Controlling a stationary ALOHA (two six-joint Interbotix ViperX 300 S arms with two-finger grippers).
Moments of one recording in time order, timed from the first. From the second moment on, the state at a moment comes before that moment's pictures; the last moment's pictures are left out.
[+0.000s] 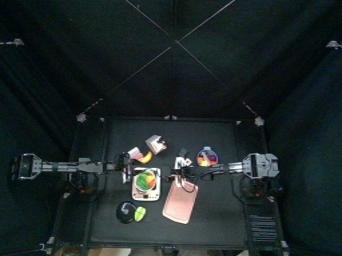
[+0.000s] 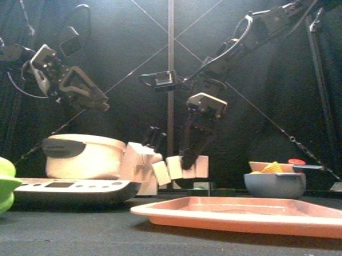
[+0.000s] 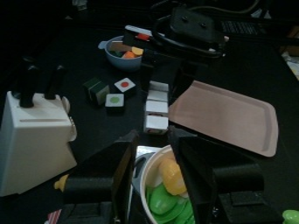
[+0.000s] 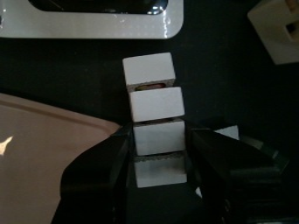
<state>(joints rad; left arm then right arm) 0.19 -0.57 1.17 0.15 -0.31 -0.13 -0.09 0.15 0.37 -0.28 0.59 0.12</state>
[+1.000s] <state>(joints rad) 0.19 -0.57 1.17 0.14 -0.31 -0.13 0.20 -0.03 0.52 -0.55 0.74 1.59</state>
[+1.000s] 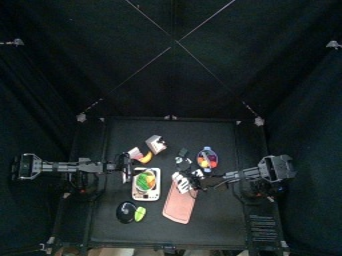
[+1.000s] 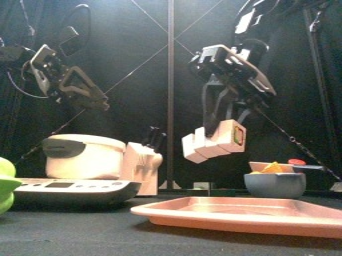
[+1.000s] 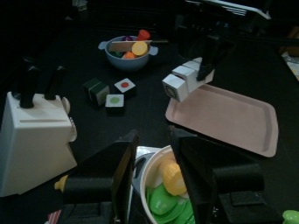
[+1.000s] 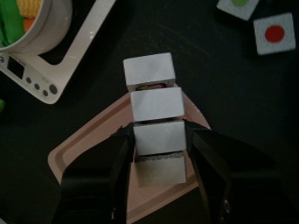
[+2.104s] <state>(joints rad) 0.02 -0.57 1.19 -0.05 -0.31 -0.13 0.45 0.32 0.22 -0.60 1.15 2.22</state>
